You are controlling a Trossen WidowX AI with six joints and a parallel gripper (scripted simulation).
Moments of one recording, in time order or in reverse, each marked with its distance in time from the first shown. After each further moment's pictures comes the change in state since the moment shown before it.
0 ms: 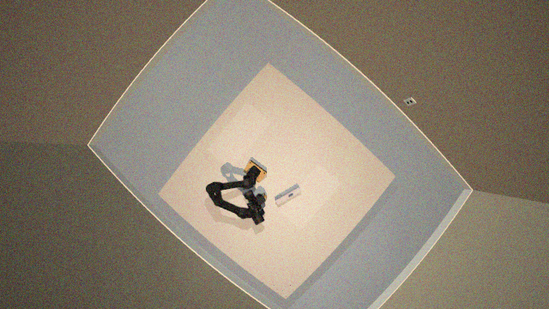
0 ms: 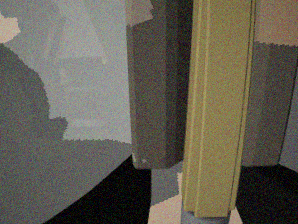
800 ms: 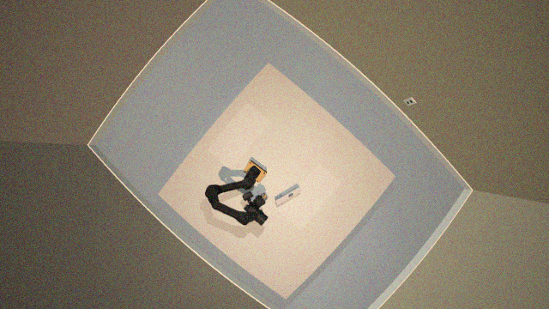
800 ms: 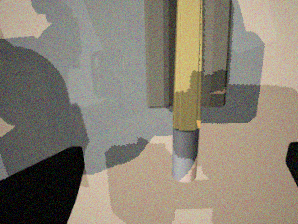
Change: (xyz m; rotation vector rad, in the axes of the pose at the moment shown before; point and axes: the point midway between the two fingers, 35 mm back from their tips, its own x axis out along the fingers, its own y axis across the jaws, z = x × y) arm -0.058 0.002 0.002 0.002 -0.013 0.001
